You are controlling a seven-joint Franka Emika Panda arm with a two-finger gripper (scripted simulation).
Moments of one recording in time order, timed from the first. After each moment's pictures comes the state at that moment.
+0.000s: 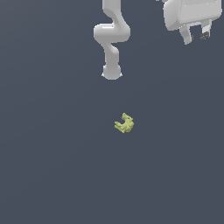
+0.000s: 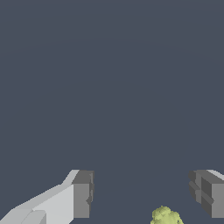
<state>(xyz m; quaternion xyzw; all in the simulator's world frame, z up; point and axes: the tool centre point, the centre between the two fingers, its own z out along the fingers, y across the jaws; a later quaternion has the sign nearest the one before) -0.087 0.258 0.476 -0.91 -0.24 -0.32 0.08</state>
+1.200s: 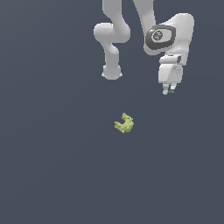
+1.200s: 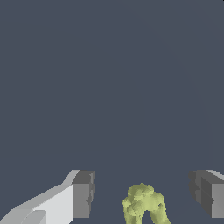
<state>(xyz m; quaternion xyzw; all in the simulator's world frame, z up) -0.099 0.264 0.253 -0.88 -0.36 -0.26 -0.13</state>
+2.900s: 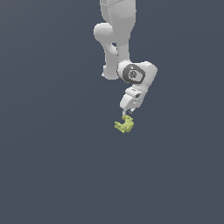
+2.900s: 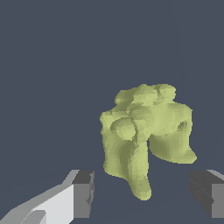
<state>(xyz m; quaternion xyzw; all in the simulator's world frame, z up) -0.118 0.094 0.071 -0.89 -0.36 -0.13 -0.26</state>
